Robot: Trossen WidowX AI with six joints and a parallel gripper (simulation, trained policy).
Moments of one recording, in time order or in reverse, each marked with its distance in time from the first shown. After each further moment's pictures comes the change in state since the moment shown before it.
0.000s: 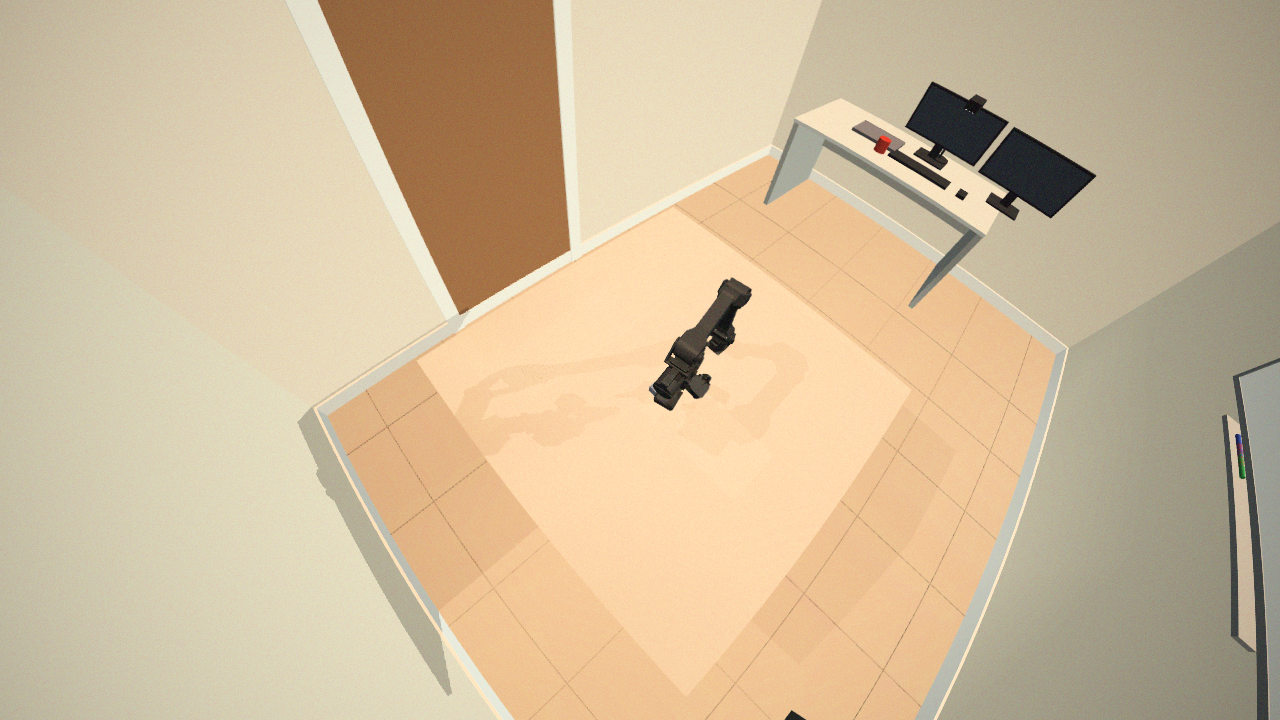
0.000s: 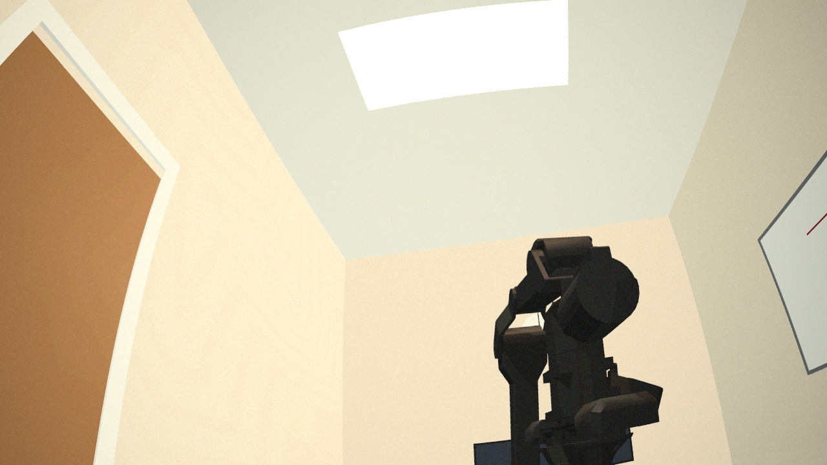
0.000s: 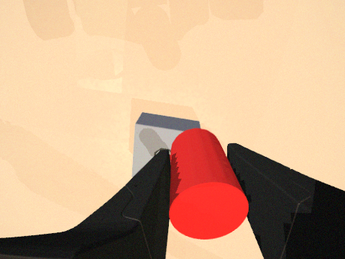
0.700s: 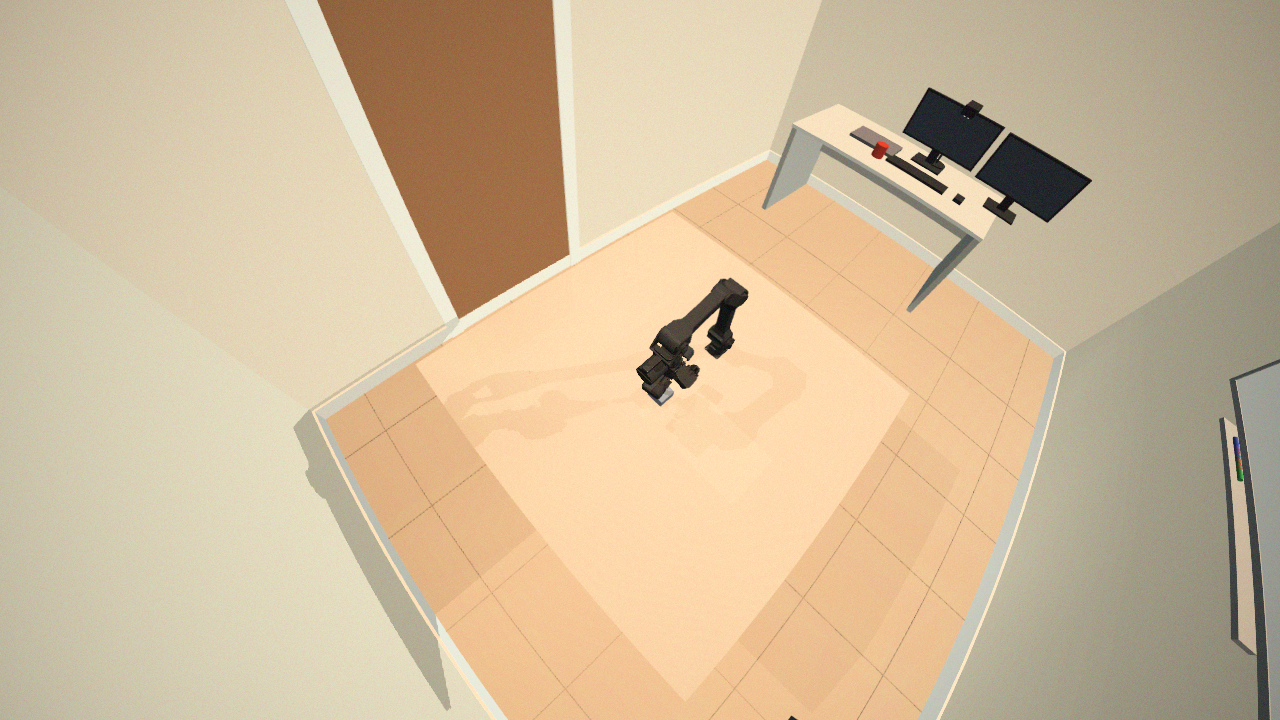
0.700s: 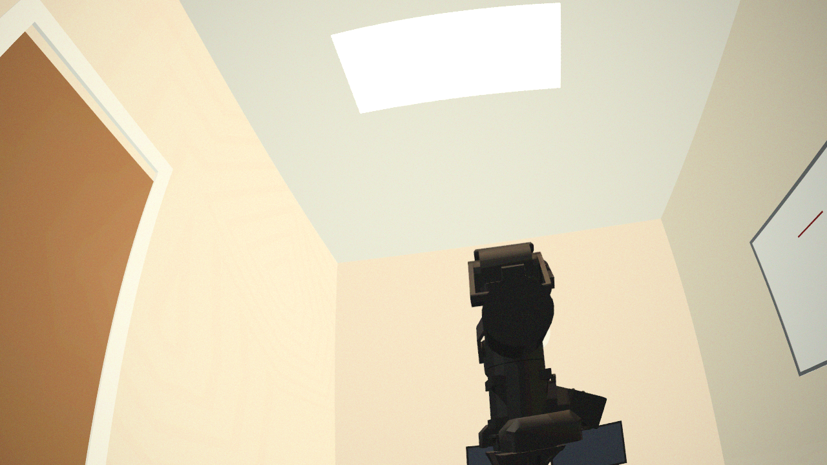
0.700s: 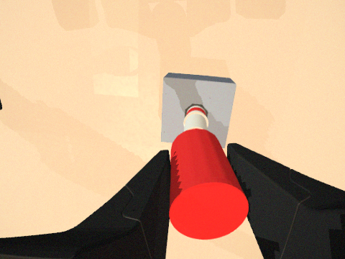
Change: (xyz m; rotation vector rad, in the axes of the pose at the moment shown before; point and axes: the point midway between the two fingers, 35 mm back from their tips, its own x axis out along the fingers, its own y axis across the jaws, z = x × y) arm -0.002 0.026 -0.043 0.086 -0.024 0.057
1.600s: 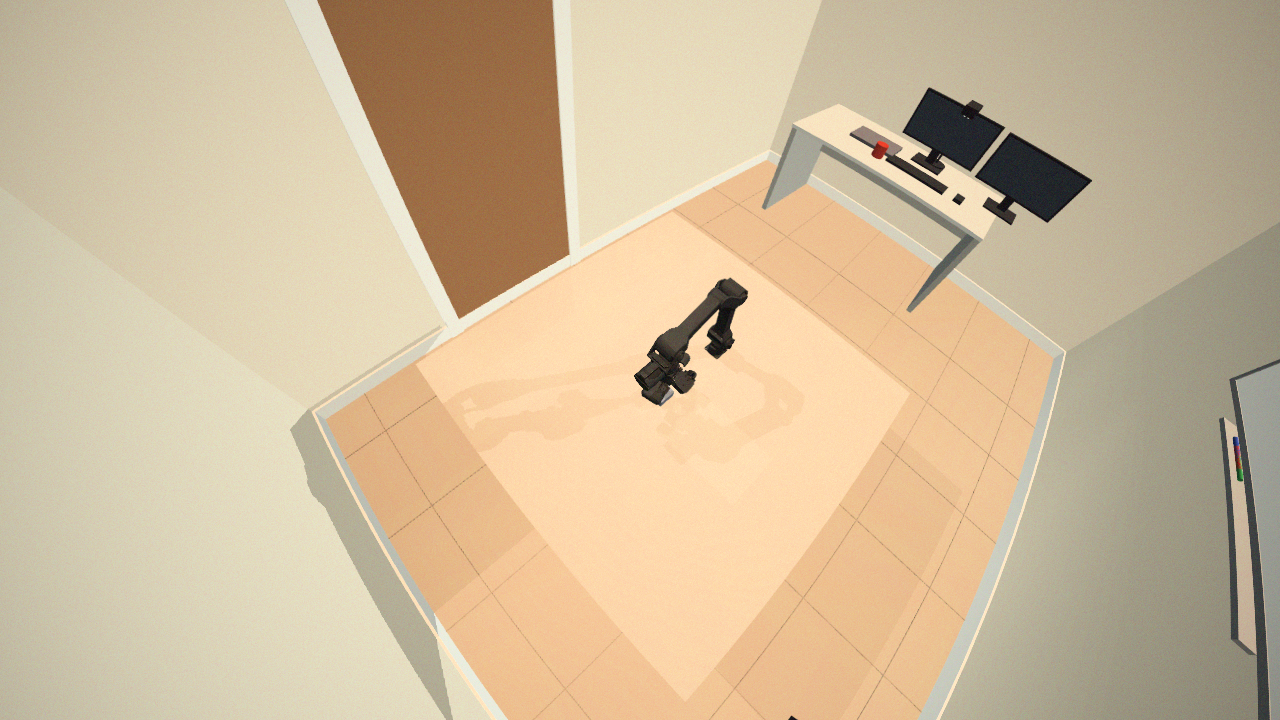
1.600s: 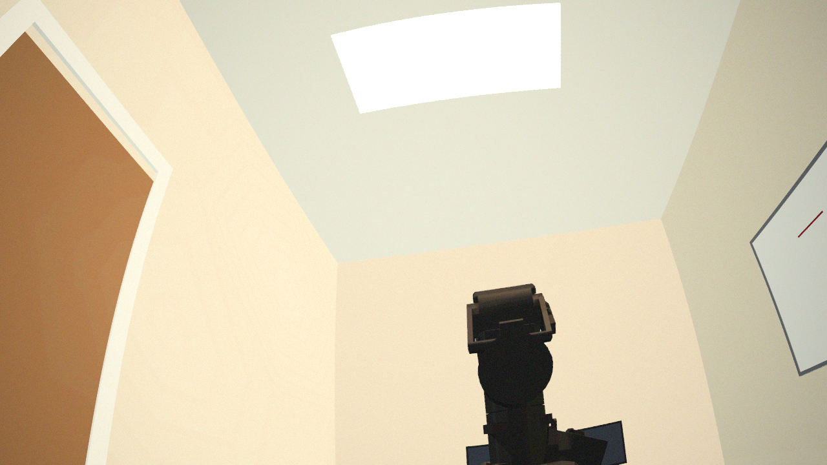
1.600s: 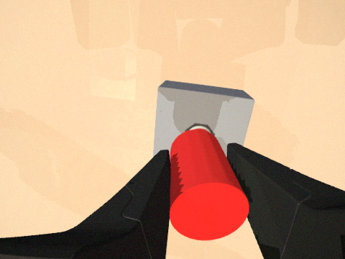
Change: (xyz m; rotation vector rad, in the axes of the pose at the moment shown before) arm 0.050 -0.001 -0.002 -0.043 -0.025 0.013
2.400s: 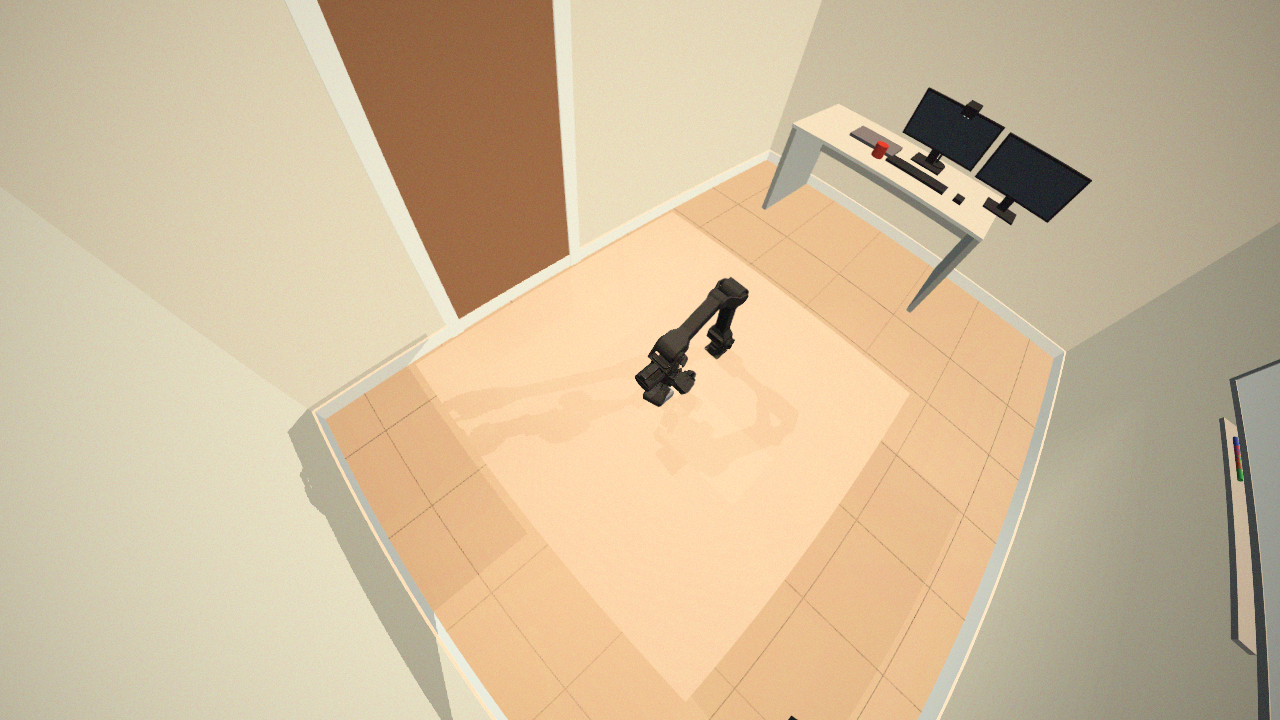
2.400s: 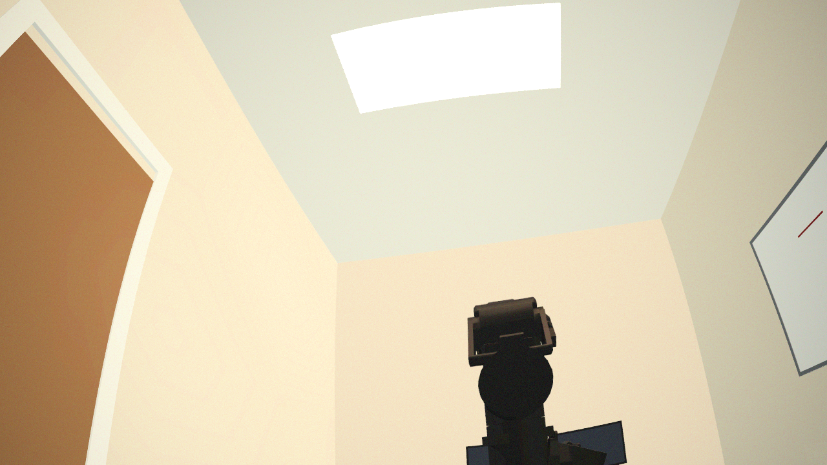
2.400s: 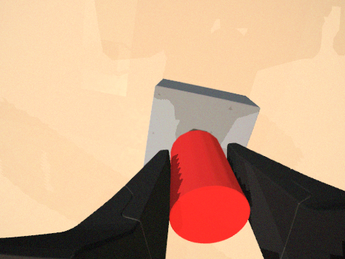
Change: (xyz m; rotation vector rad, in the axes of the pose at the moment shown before) arm 0.014 -0.001 -0.001 -0.080 0.008 -0.019
